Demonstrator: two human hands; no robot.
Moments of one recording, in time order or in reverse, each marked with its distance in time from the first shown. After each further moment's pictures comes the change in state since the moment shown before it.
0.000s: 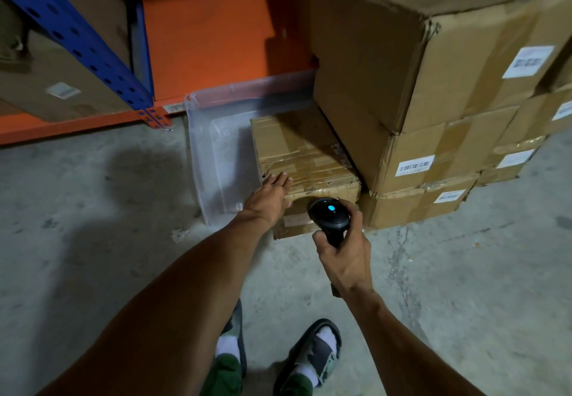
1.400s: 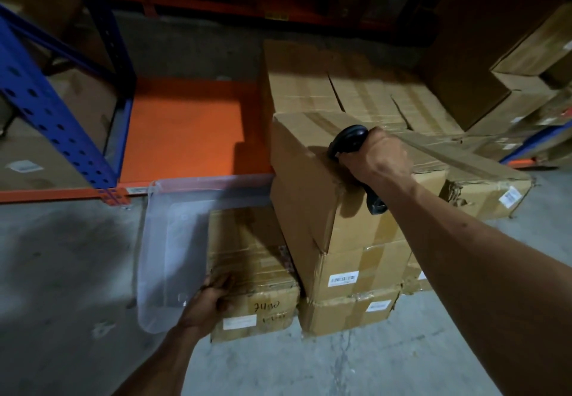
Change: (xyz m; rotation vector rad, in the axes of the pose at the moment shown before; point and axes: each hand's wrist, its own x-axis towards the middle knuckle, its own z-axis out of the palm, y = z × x) left_hand 0.007 0.005 0.019 -1.844 0.202 -0.313; right_hand 0.182 -0.299 -0.172 -0.823 0.283 -0.040
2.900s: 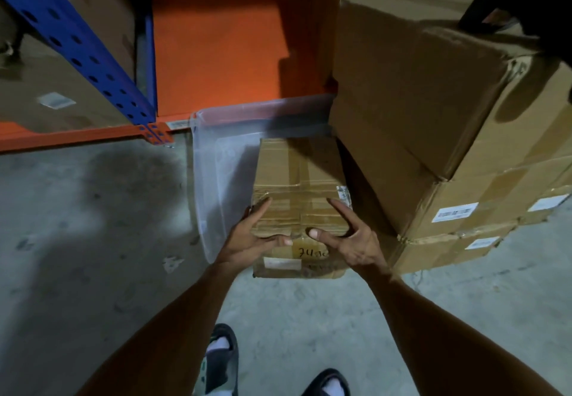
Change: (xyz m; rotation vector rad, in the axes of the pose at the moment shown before) left_hand 0.016 0.029 -0.082 0.869 -0.164 0.292; right_hand -0.139 0.067 0.332 0.662 -0.582 -0.054
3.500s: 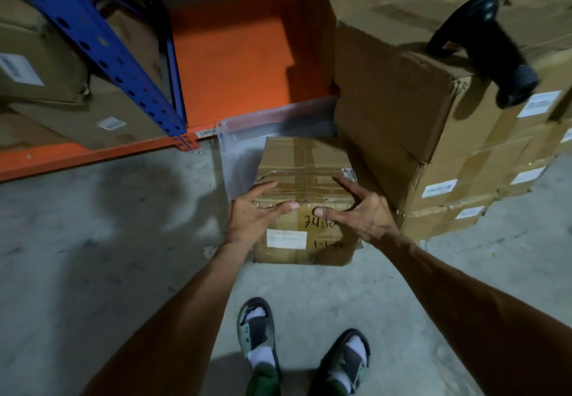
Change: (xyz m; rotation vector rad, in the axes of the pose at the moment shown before) left_hand -0.080 0.106 -0.054 -0.082 0.269 0.005; right_hand -0.070 -0.102 -0.019 -0.074 -0.016 -0.072
